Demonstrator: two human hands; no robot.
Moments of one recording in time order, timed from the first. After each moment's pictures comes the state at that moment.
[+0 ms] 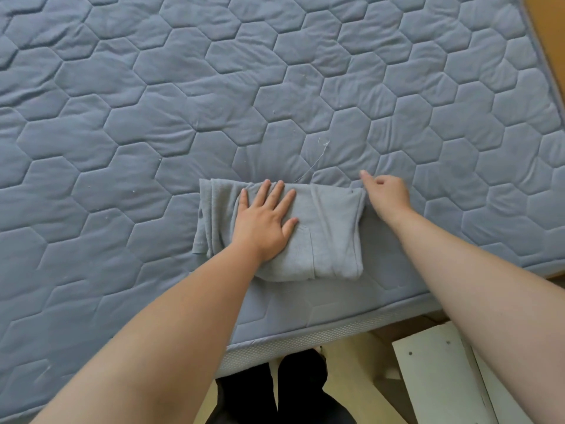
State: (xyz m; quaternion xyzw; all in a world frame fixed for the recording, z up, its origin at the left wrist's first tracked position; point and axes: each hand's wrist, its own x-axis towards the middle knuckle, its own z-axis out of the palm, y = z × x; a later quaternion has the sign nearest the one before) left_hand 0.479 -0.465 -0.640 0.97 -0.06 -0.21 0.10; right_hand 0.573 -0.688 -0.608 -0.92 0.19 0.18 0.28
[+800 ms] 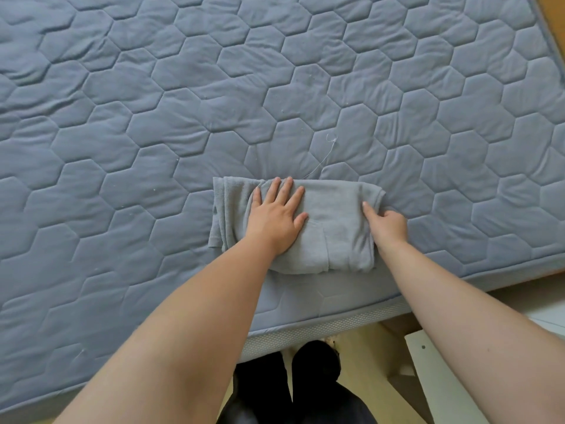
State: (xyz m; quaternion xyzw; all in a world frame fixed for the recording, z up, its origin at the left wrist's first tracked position) left_hand 0.478 -0.468 -0.623 0.96 -0.05 -0.23 0.12; right_hand 0.504 -0.680 -0.617 -0.83 0.36 0.18 0.39
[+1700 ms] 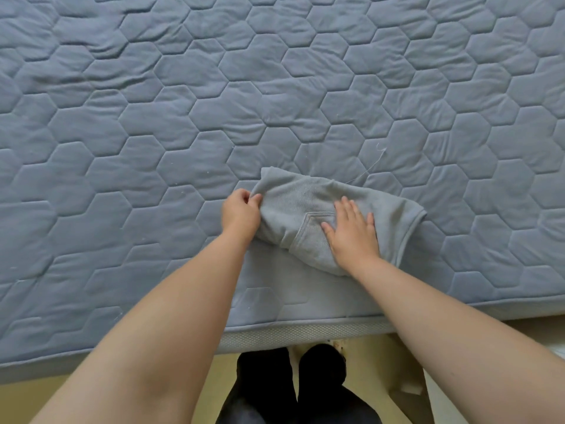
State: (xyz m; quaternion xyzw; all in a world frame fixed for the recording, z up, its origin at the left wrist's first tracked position) left_hand 0.444 -0.357 -0.614 0.78 0.42 -0.10 0.44; right_hand 0.466 -0.567 -0.607 -0.95 -0.11 0.28 0.06
